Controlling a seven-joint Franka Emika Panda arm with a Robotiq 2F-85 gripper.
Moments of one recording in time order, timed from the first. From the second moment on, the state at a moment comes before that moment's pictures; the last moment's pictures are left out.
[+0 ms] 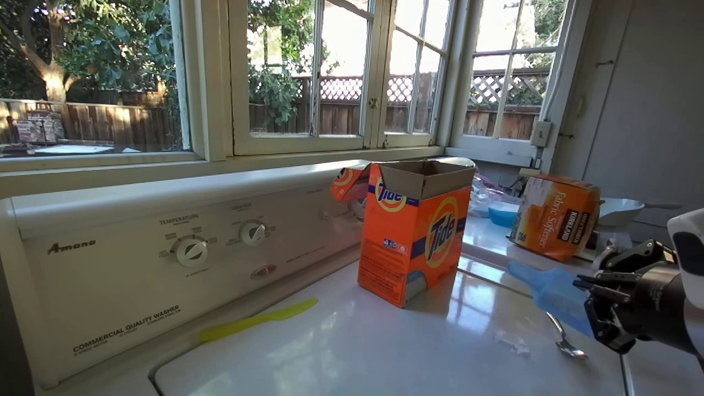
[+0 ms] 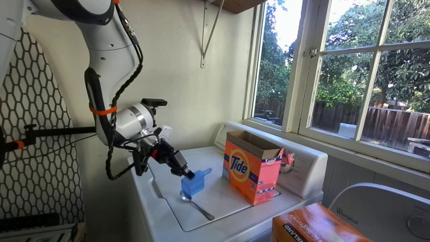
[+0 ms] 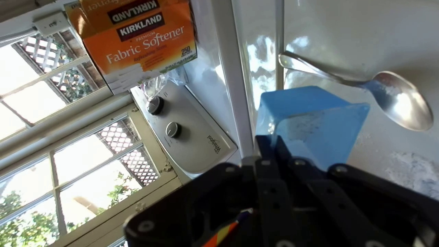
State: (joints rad) arm 0.50 0.26 0.47 -2.38 -1.34 1.74 1.52
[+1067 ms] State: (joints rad) arm 0.53 0.30 0.47 -2.35 -1.37 1.64 1.53
